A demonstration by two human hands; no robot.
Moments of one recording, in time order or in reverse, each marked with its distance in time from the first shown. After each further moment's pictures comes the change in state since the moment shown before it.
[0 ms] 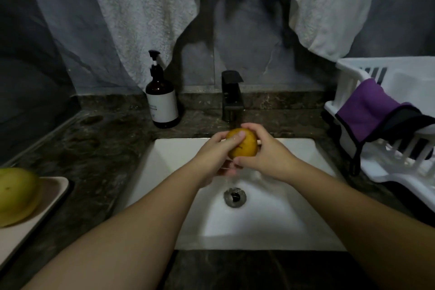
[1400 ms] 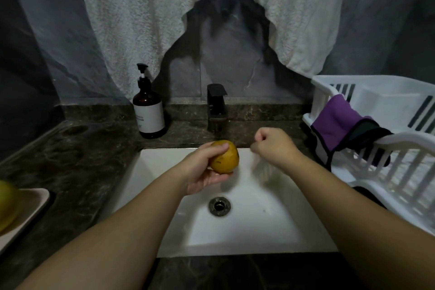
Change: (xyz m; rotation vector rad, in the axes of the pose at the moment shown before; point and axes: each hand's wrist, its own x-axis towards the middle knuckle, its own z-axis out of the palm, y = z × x) left_hand -0.004 0.009 0.004 -0.327 -0.142 -0.177; right_hand 0.002 -0.020 -0.052 -0.175 0.255 0.250
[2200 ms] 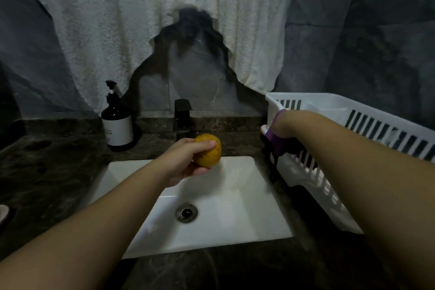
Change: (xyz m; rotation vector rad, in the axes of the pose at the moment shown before) left_hand -0.020 0.034 0.051 0.246 -0.007 0.131; right_hand -0.007 -0.031 -0.152 -0.800 -0.119 0.240
